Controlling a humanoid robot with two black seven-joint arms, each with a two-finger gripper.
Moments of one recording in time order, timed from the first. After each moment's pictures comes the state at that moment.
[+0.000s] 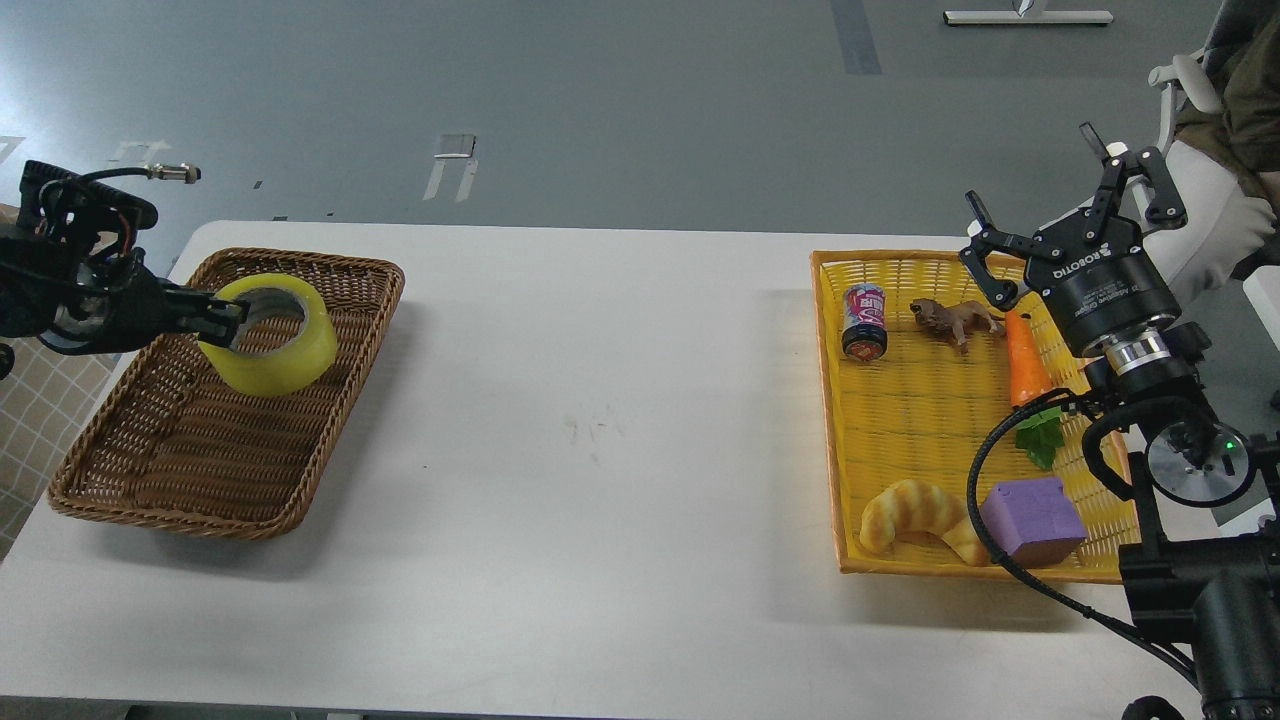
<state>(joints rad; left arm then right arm) -0.94 1.02 -0.20 -1.11 1.73 -0.42 -0.19 0.39 -0.03 1.70 1.09 -0.44 0.49 -0.19</state>
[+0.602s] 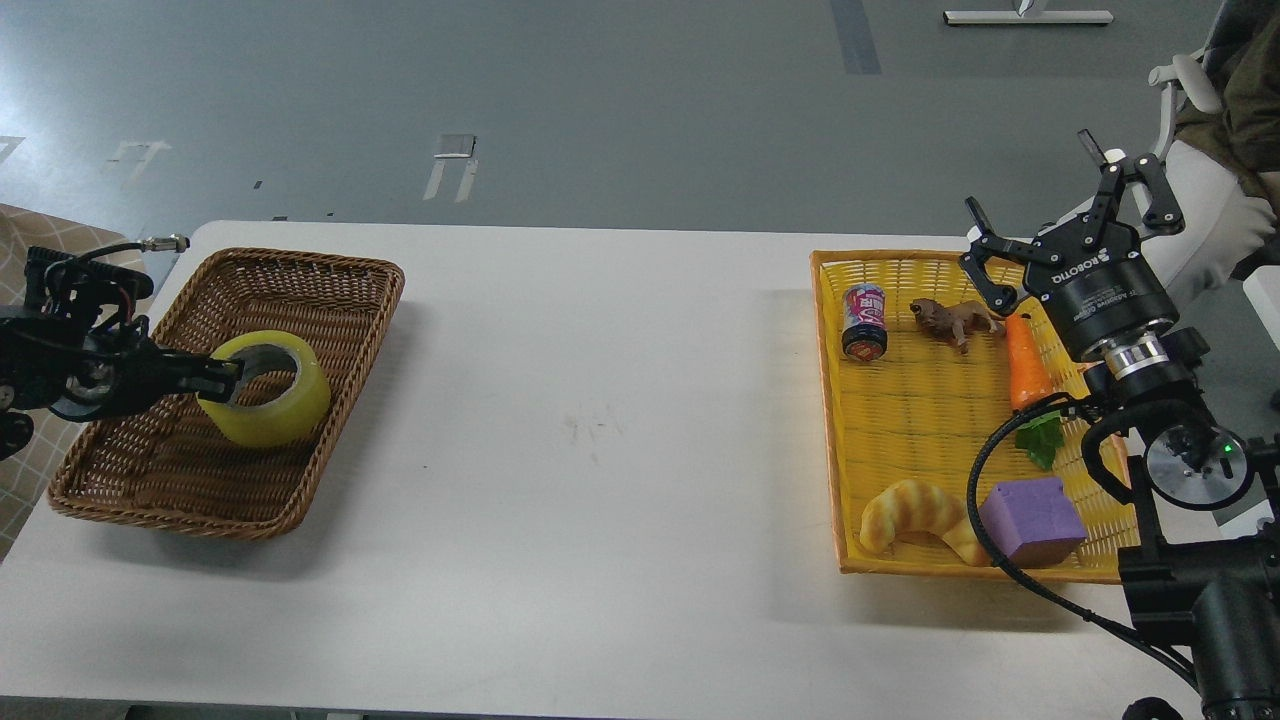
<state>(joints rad) -0.81 0.96 -0.20 -1.01 1.68 -0.33 -0.20 0.39 -0.03 1.71 1.08 -0.44 0.49 -0.19</state>
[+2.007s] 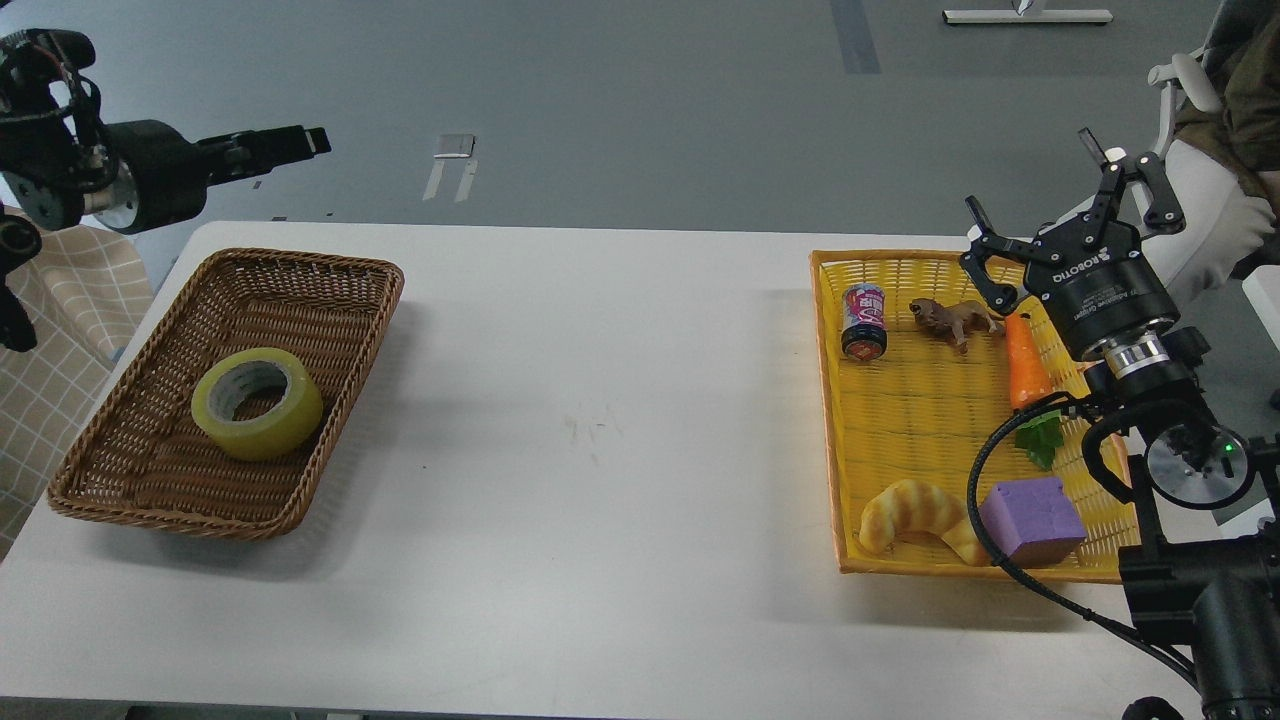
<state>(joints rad) -1.11 0.92 -0.28 -1.06 1.04 -0.31 -0.22 0.39 -0.04 1.71 1.09 -0.44 0.49 -0.20</state>
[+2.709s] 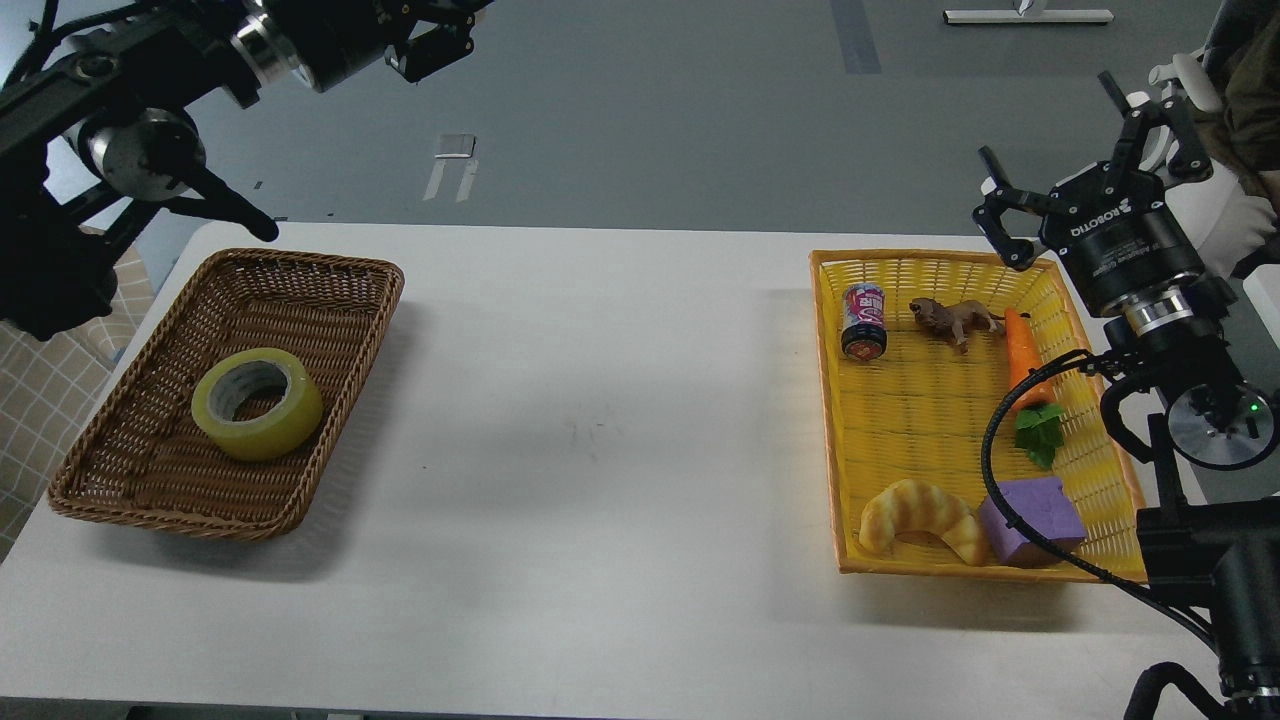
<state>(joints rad) -1.07 0.60 -0.69 -1.05 0.32 -0.46 -0.21 0.49 -0.10 1.70 1.09 -0.45 0.49 -0.20</state>
